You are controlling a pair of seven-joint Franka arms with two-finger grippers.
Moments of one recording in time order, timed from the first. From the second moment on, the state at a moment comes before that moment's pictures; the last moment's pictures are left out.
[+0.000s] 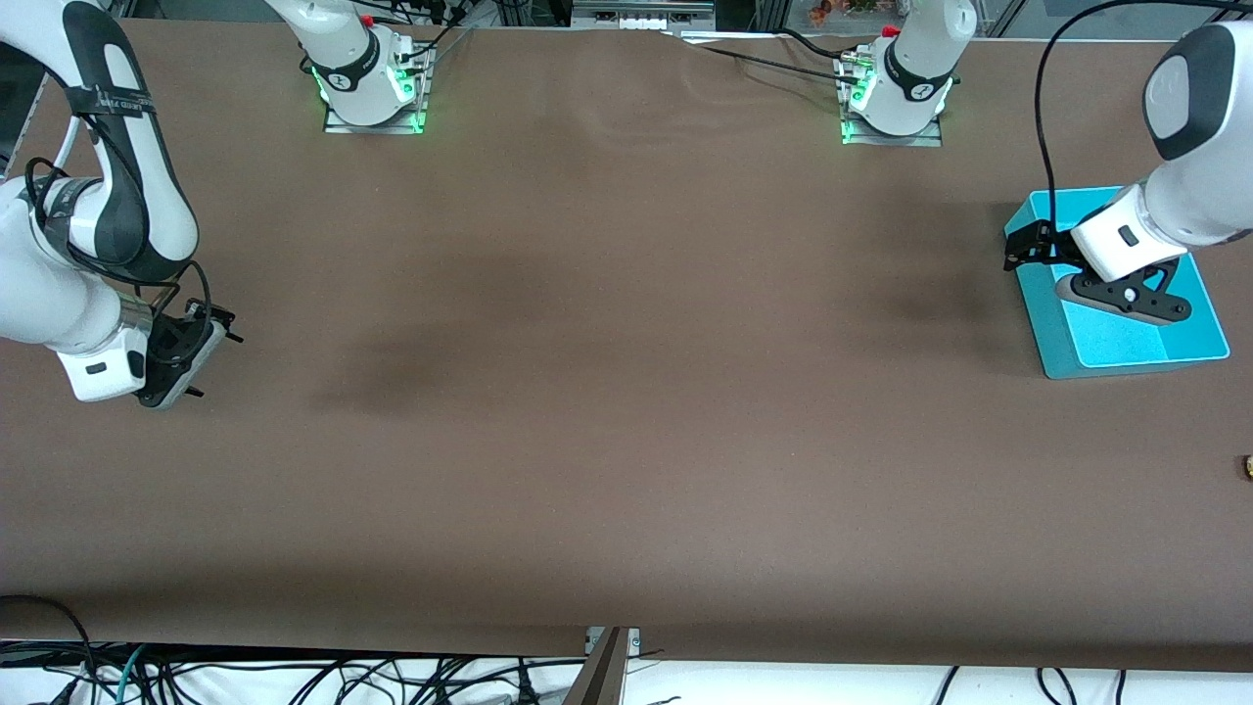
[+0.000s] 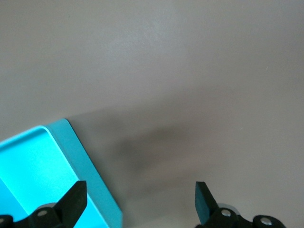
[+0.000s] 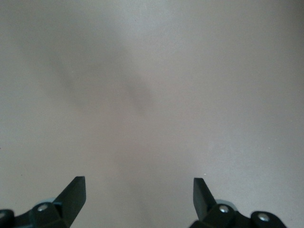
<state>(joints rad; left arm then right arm) 0.09 0.01 -0.01 -1.98 0.00 1.84 0.44 -0.23 0.34 0.12 -1.87 -0.03 2.16 -1.17</state>
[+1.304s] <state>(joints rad) 0.43 0.55 0.07 -1.50 0.04 2.00 1.84 -0.22 0.34 0.12 -1.86 -0.03 2.16 -1.17</state>
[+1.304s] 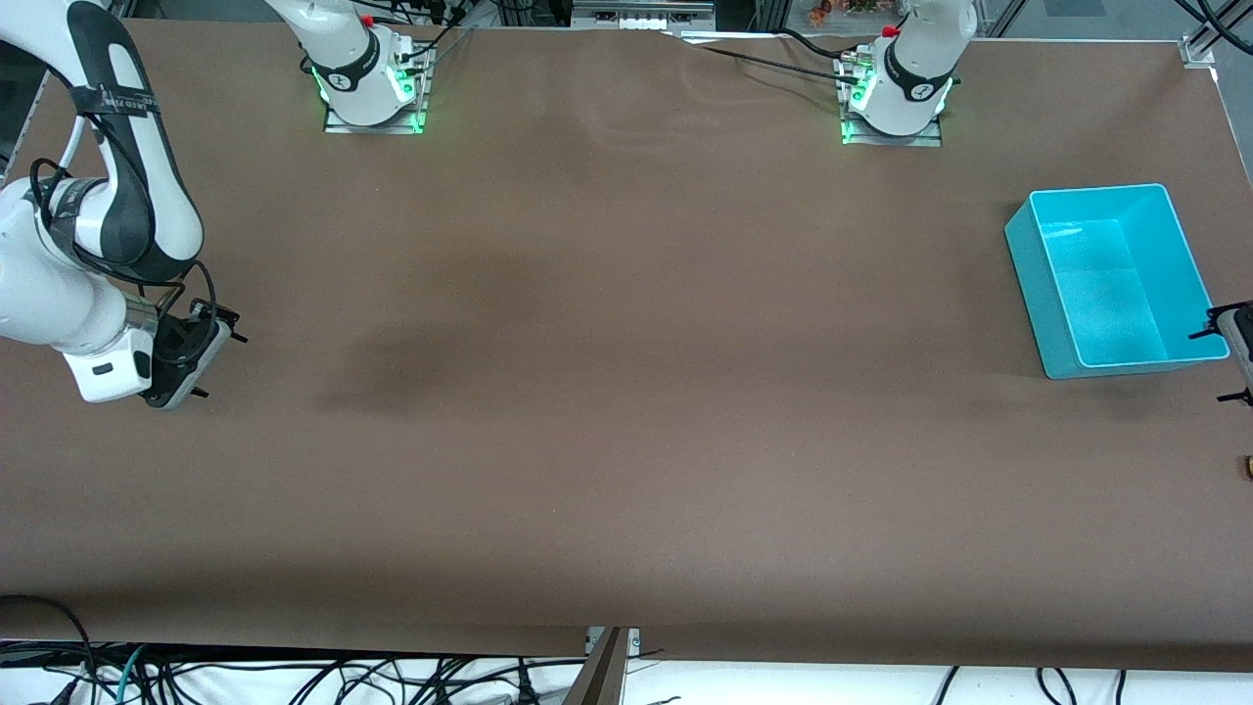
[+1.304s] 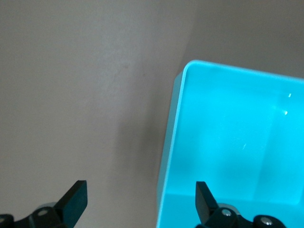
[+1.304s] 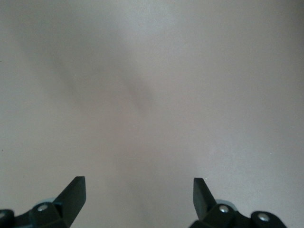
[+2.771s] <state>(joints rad) 0.54 0.98 0.17 -1.16 0.04 2.43 2.22 -0.17 0.35 0.12 -1.83 -0.04 2.14 -1.15</state>
